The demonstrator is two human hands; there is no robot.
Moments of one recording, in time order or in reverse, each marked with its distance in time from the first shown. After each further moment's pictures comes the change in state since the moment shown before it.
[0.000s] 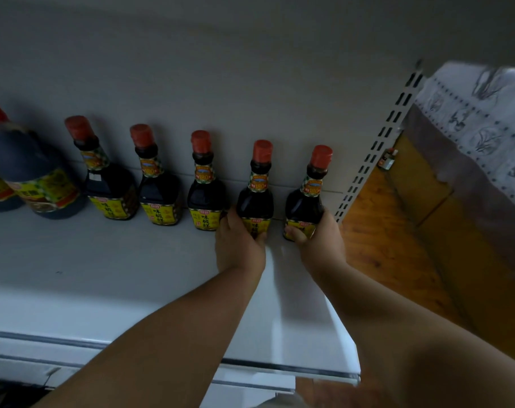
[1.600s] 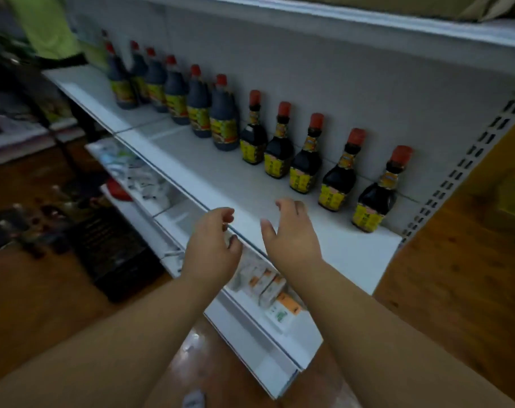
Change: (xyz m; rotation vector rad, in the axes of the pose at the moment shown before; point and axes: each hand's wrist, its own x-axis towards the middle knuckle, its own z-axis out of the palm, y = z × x) left_hand -0.228 -0.035 -0.132 0.047 0.446 -0.092; right_hand -0.166 -0.063 -0.032 -0.114 -0.570 -0.737
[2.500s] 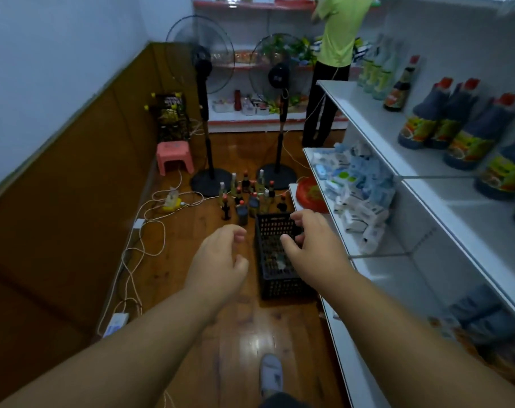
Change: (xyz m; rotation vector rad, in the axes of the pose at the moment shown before) left_hand 0.005 -0.355 -0.407 0.215 0.364 -0.522; right_hand 0.040 -0.424 0.375 0.106 -0.528 -0.542
